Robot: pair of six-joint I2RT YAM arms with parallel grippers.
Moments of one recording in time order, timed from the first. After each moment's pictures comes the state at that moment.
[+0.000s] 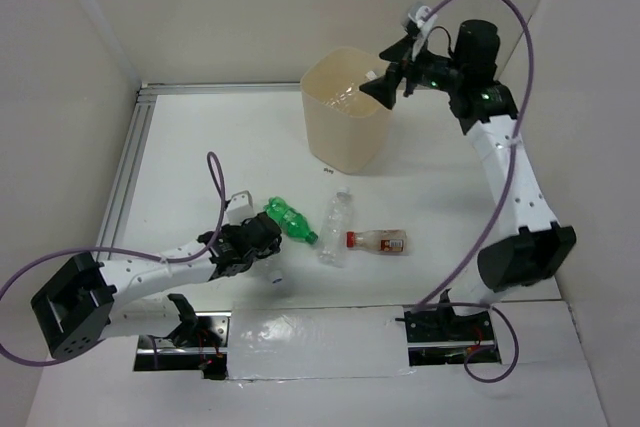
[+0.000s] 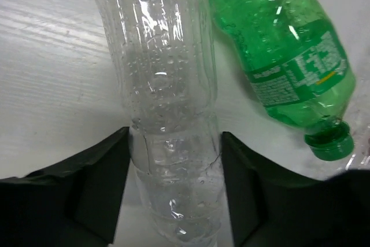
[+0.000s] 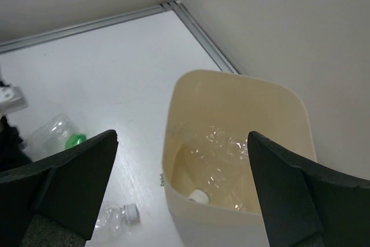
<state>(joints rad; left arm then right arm) -0.88 1.18 0.54 -0.40 -0.54 -1.10 0.16 1.58 1.77 -0.34 -0.84 -0.25</state>
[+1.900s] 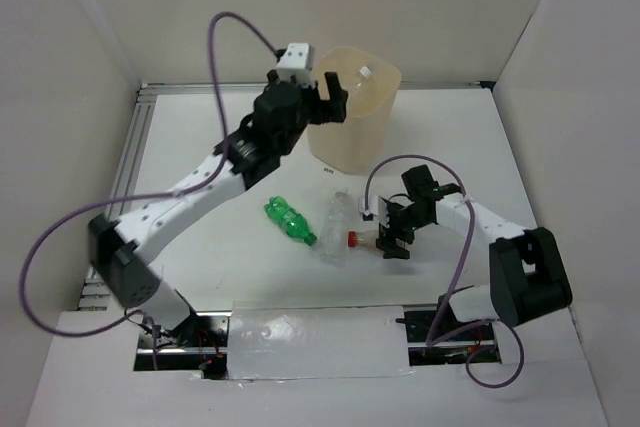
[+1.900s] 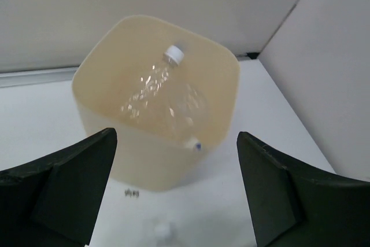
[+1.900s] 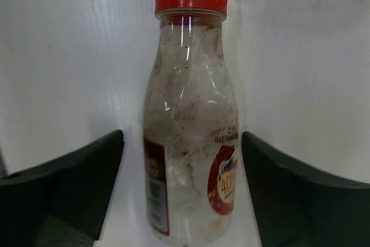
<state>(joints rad) -0.73 1.64 1.63 -0.06 -0.39 -0.32 0.28 1.33 0.71 -0.66 -0.61 -1.11</state>
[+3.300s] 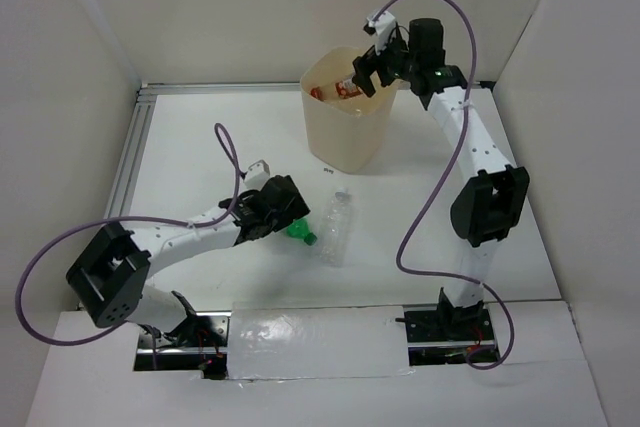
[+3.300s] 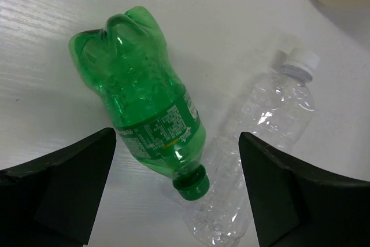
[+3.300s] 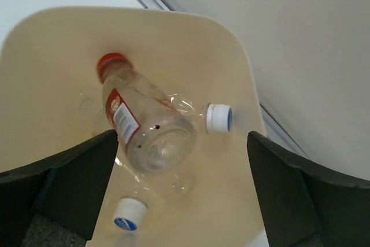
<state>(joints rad) -0.78 1.40 0.83 -0.30 -0.38 -1.17 0.22 1.91 1.96 -0.42 -0.45 -0.45</state>
